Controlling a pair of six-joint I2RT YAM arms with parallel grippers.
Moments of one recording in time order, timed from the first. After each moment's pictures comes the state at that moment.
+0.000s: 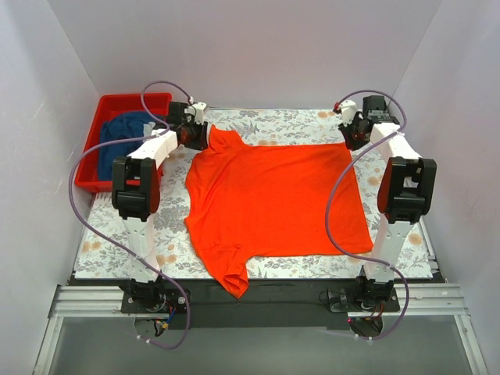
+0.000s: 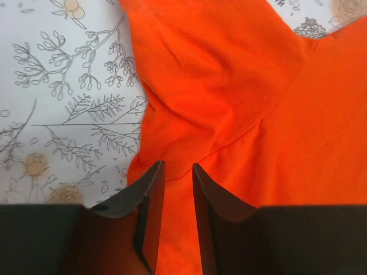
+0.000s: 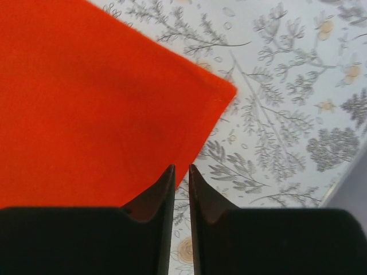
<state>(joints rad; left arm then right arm) -0.14 2.13 1.69 -0.34 0.30 0.12 -0.03 2.02 1.67 -0.56 -0.22 -0.60</state>
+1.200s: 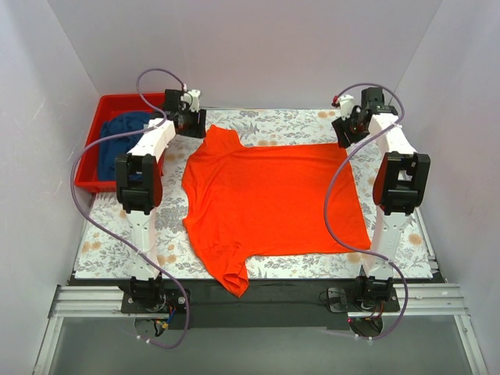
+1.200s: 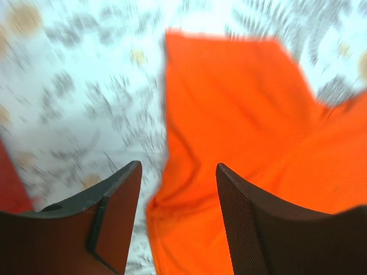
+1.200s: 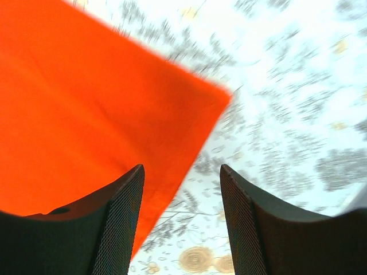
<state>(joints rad) -0.11 2.27 1.94 -0.49 0.23 0.09 -0.03 2.17 1.88 -0.75 -0.28 -0.58</state>
